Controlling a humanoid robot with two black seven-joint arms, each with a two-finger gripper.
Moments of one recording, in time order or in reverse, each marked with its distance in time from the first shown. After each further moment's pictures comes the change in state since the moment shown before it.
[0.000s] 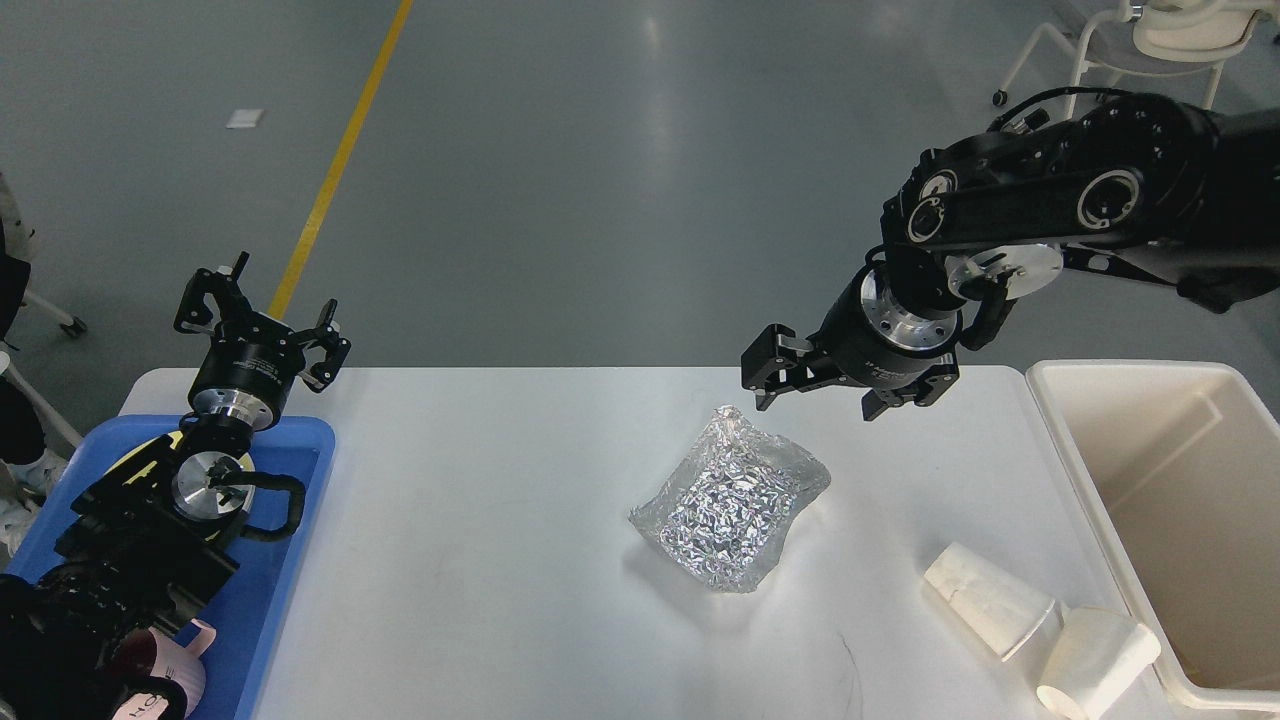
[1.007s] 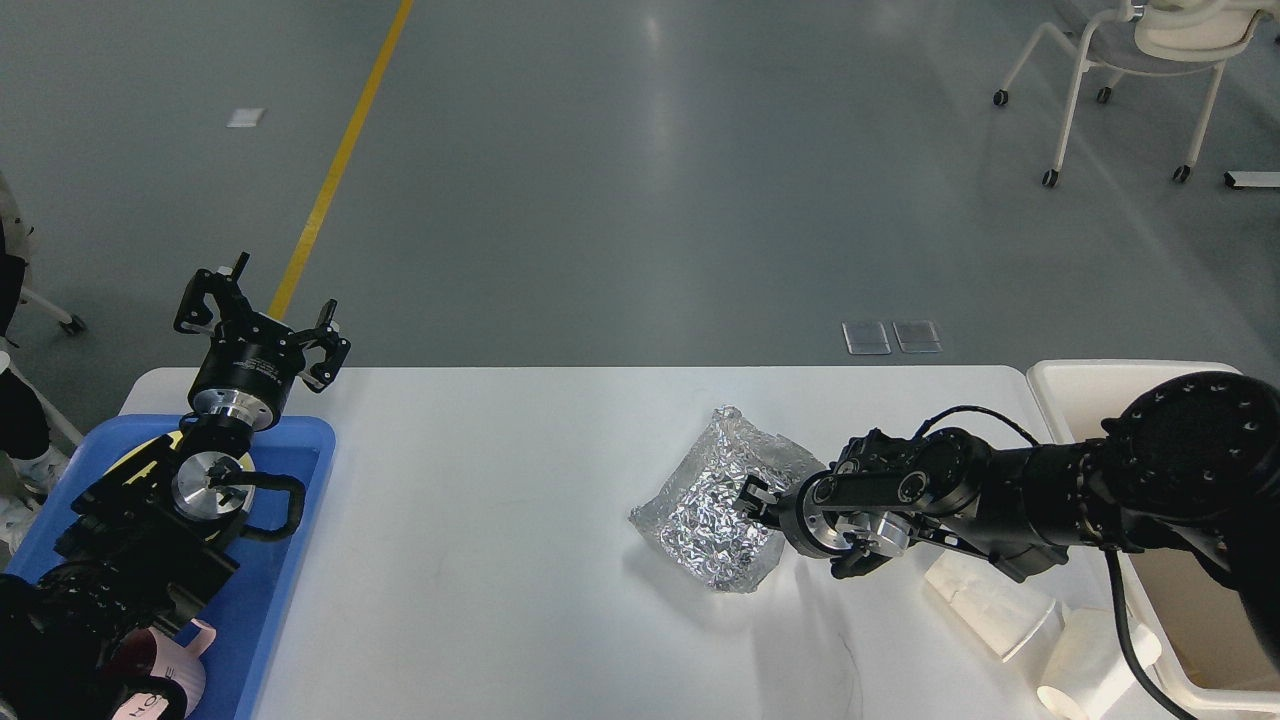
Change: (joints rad) left arm 0.000 0.000 0.000 0.000 0.001 0.000 0.000; right arm -0.849 0.178 0.214 -0.449 -0.094 -0.543 0.050
